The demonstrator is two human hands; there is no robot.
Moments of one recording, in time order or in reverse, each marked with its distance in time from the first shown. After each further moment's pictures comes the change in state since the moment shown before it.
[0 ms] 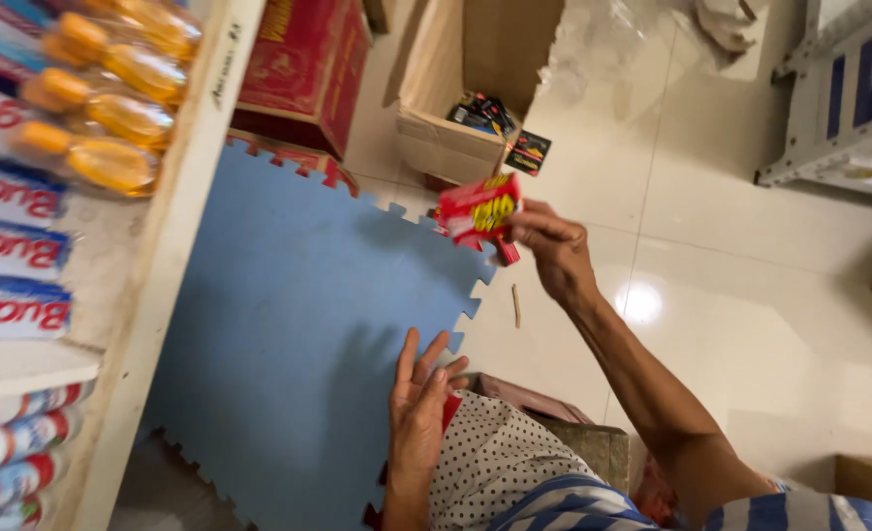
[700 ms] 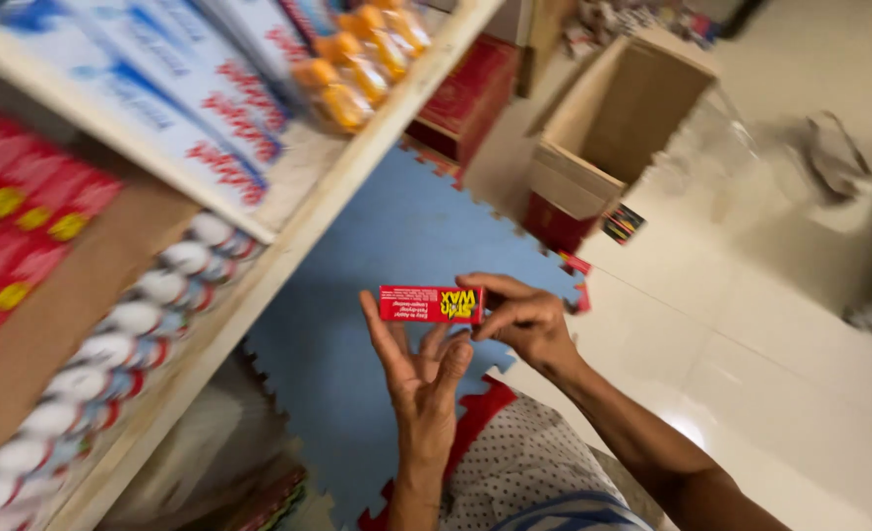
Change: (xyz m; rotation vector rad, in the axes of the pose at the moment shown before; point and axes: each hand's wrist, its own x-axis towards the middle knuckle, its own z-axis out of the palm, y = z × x) left_hand -0.129 0.119 0.019 -0.023 0.187 0.681; right_hand -0.125 -0.046 0.197 -0.341 -0.743 -0.241
